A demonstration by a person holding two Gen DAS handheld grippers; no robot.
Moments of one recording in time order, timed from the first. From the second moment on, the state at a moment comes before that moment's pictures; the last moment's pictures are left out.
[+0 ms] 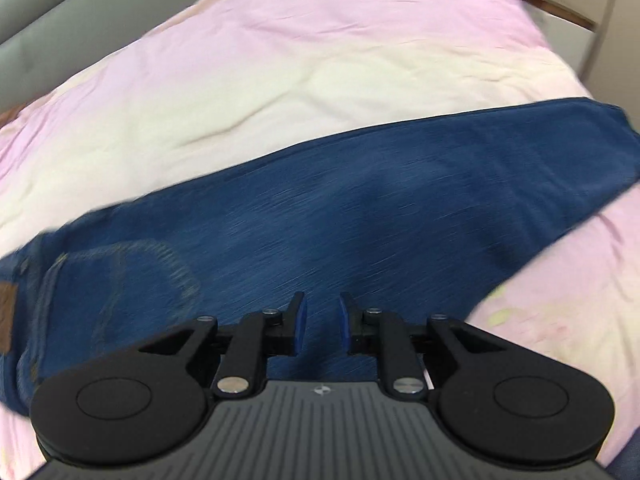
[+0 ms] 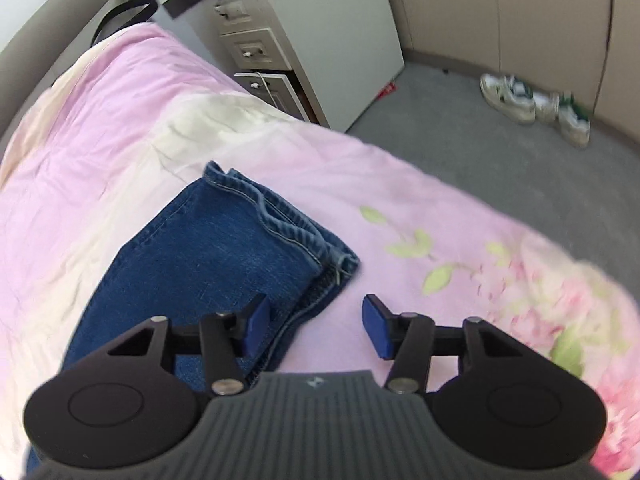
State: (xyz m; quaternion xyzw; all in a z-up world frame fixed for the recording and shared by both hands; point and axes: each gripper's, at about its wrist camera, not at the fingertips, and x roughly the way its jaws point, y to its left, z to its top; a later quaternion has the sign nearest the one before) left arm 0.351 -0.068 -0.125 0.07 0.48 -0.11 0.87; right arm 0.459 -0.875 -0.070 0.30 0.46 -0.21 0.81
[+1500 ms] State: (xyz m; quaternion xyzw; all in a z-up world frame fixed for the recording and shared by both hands) left arm 0.272 0.076 -0.073 -0.10 0.43 -0.06 0.89; right arm 0.486 -0.396 0.169 0.09 0.37 0.24 0.89
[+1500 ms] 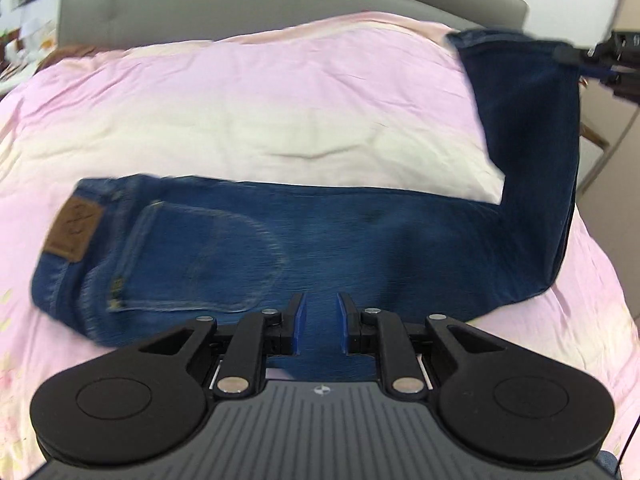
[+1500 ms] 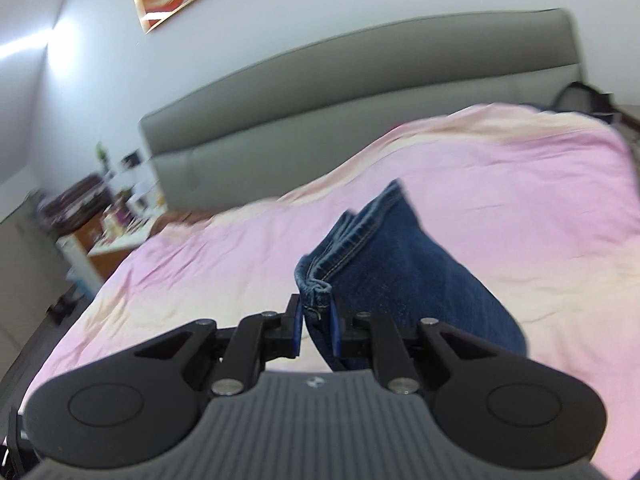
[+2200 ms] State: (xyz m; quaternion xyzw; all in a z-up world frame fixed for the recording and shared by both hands) left arm 0.256 0.178 -0.141 -0.24 0.47 -0.09 0.84; right arm 0.343 -0.147 -0.045 -0.22 0.54 0.41 0.70
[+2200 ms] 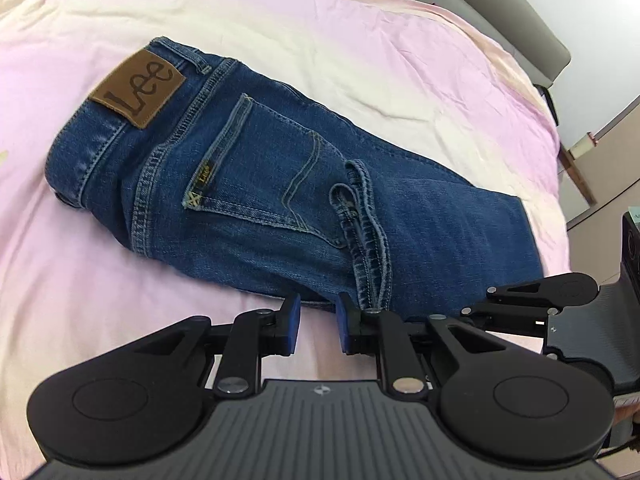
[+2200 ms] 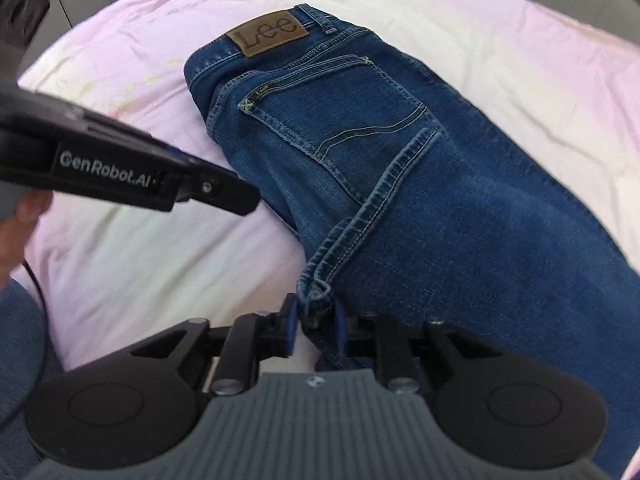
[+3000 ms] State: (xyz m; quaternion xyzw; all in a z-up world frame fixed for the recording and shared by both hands) left arm 0.297 0.190 -0.132 -0.24 0.46 -0.05 0.85; right arm 0.419 -0.073 -0.062 -0.27 0.57 0.32 0.70
